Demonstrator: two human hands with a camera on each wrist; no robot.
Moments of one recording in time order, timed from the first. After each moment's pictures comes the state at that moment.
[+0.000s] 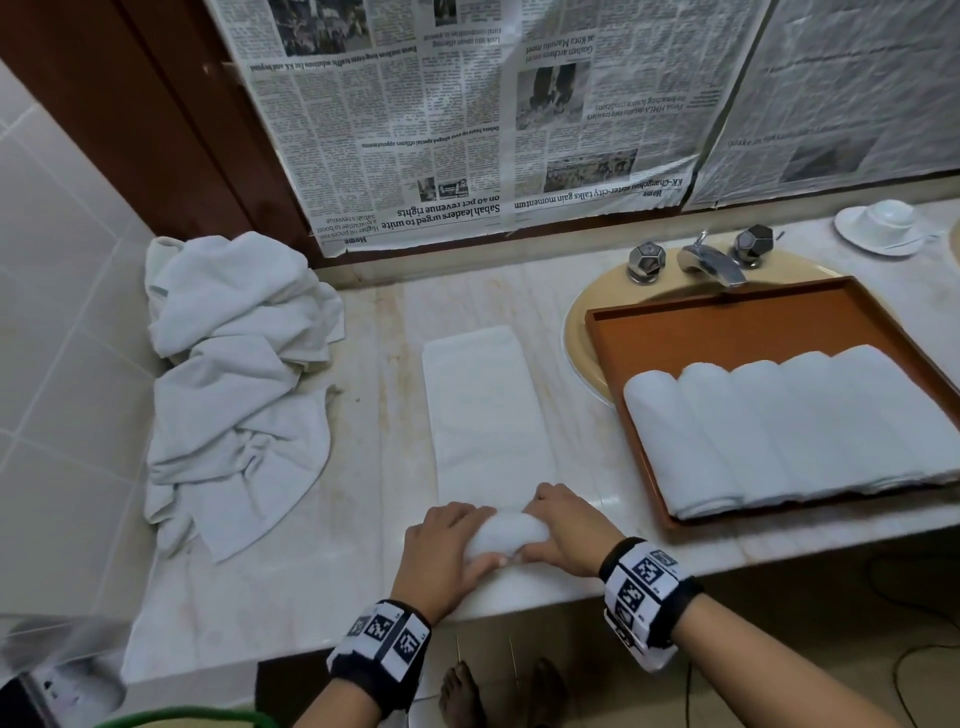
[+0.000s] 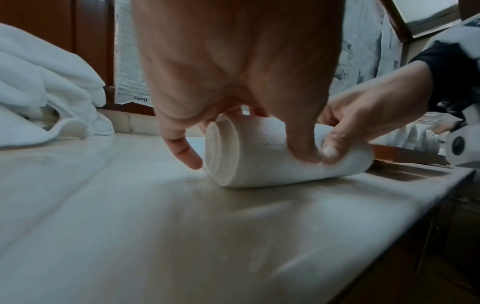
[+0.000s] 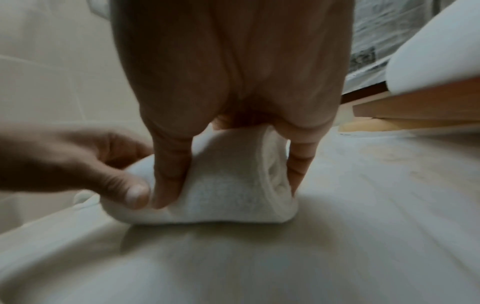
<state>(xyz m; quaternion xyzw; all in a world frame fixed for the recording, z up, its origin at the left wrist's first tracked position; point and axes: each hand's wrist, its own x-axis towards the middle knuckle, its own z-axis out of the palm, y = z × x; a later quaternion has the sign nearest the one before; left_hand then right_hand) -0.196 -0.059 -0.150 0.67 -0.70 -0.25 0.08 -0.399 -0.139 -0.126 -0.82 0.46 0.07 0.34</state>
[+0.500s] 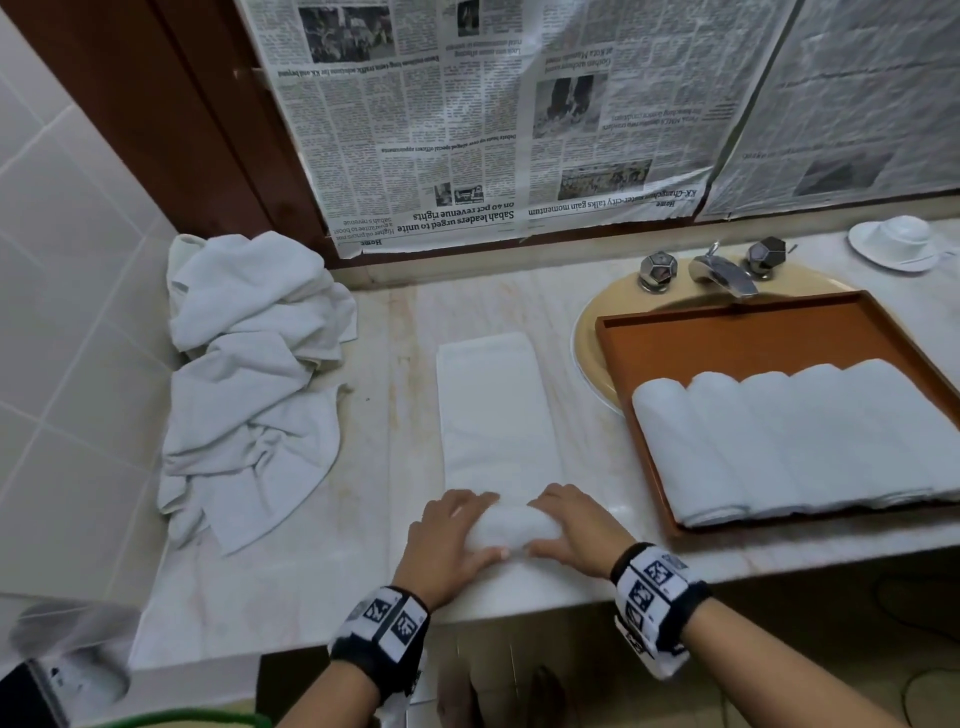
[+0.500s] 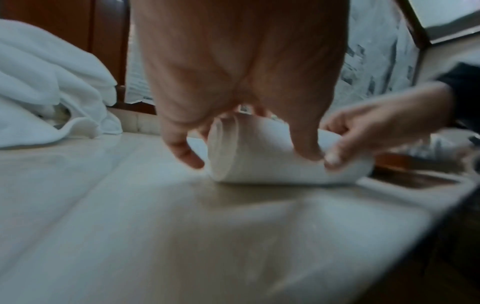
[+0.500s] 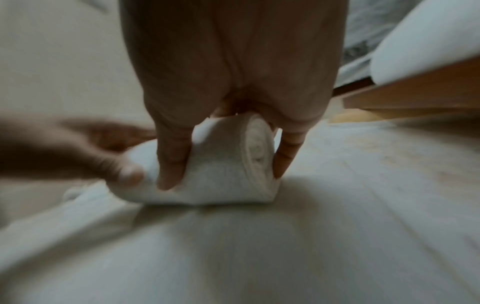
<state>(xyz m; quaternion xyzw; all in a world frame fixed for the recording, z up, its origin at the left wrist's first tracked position) -0.188 -0.066 -0.149 0.68 -0.67 -0.29 0.10 -0.407 -0.141 -0.129 -0.82 0.45 0.02 0.34</state>
